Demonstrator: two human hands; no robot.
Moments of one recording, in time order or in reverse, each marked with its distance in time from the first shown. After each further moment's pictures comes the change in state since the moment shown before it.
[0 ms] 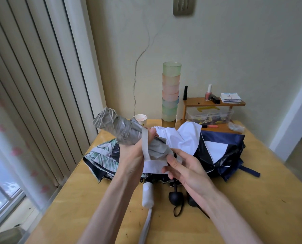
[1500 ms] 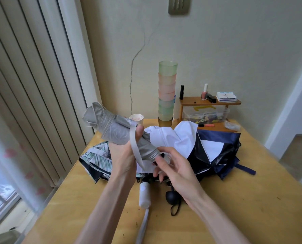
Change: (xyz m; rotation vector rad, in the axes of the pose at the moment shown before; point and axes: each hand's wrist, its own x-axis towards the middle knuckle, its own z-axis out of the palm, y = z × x) left_hand 0.012 -0.009 -0.007 0.030 0.146 -0.016; right_hand -0.002 0.010 0.014 -0.195 -0.017 -0.138
